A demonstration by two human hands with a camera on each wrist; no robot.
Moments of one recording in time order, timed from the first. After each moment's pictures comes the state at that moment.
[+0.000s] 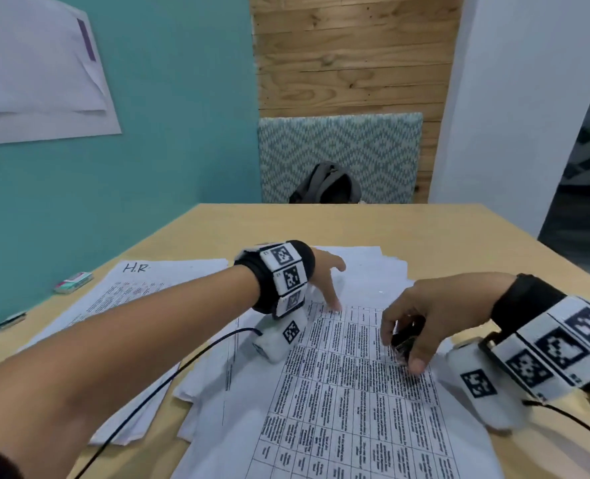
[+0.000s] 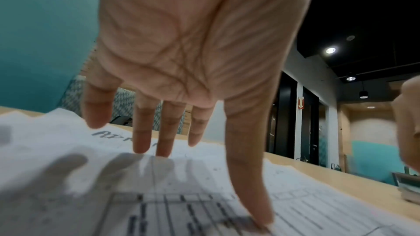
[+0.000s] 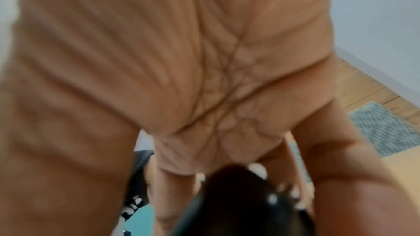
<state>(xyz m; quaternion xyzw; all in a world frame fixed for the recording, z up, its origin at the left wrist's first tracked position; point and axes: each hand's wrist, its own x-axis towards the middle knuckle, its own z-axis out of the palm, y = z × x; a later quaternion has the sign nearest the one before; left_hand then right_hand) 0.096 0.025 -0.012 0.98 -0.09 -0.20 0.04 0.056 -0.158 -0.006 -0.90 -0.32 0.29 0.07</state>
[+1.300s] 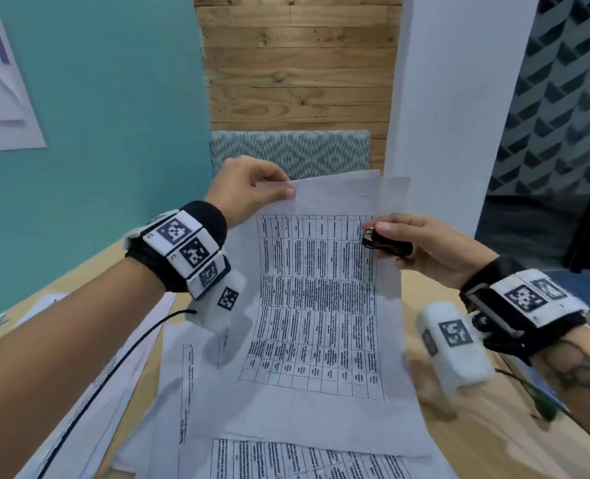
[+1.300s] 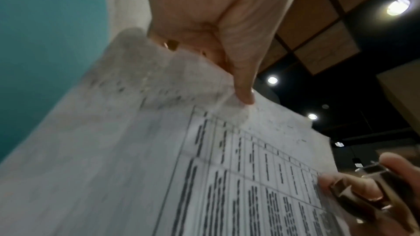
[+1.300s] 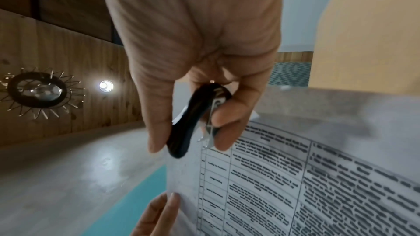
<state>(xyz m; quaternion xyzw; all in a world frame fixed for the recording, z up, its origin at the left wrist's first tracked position) 0.118 0.071 0.059 0.86 -0.23 0.28 0.35 0.106 -0.192 0.014 -0.71 -0.21 0.06 0.67</state>
